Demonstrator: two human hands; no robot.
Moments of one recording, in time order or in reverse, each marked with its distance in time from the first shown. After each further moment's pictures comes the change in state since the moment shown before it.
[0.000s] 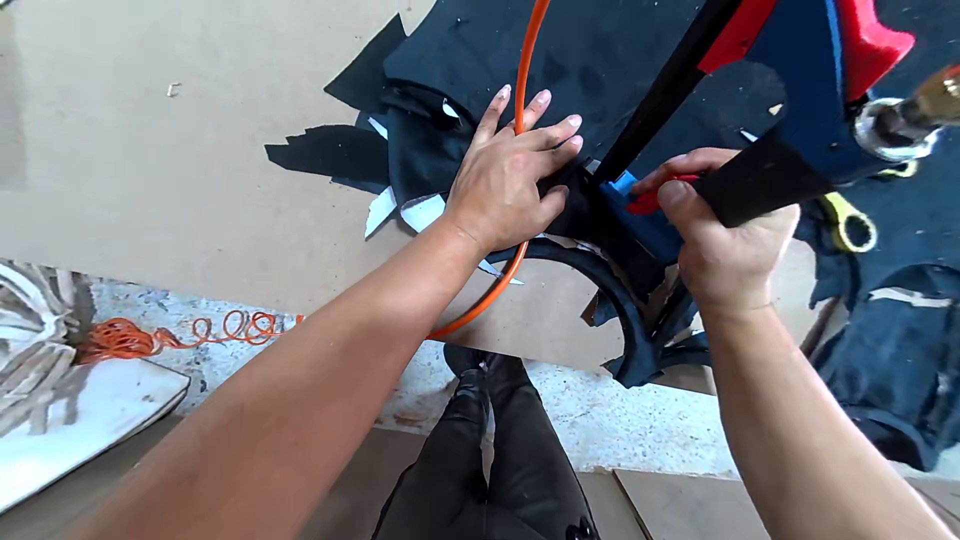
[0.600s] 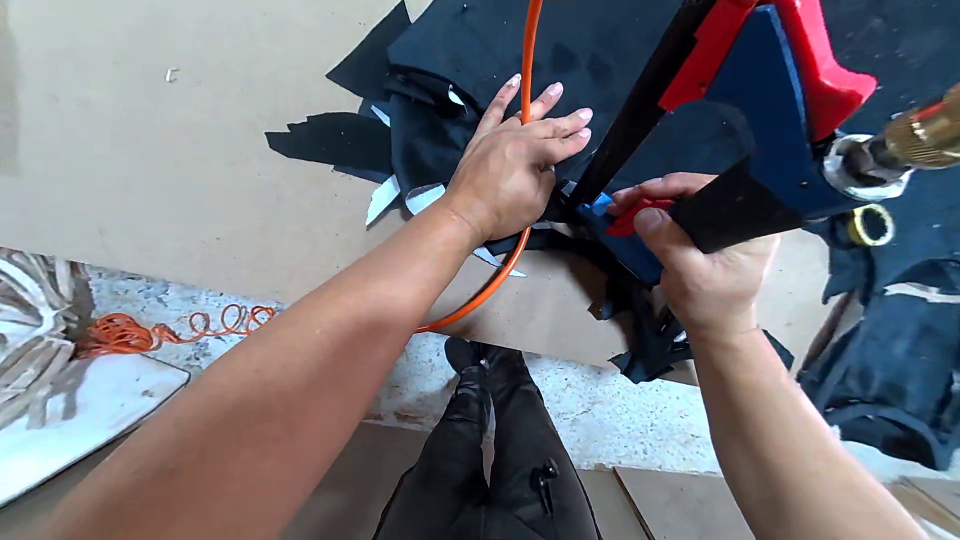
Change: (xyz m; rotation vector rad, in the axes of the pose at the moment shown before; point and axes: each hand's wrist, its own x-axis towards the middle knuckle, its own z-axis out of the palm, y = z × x) left_hand -0.003 -0.006 -0.009 -0.129 -0.029 0.071; right_hand -0.024 -0.011 0.025 0.046 -0.015 0.036
